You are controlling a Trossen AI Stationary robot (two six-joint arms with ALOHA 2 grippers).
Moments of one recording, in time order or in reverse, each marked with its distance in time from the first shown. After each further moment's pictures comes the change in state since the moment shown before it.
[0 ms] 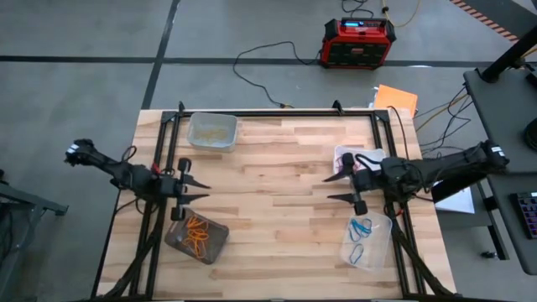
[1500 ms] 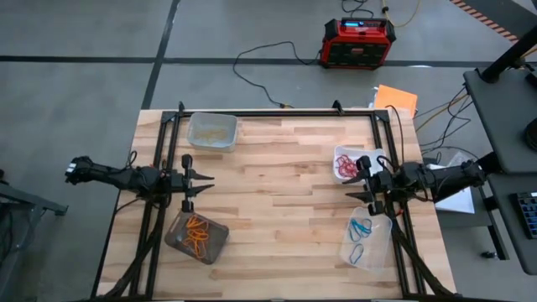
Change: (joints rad) left arm 0.224 -0.212 -0.208 -0.051 0.051 -0.047; right arm -0.003 -0.668 -0.356 -0.104 -0.019 0.025
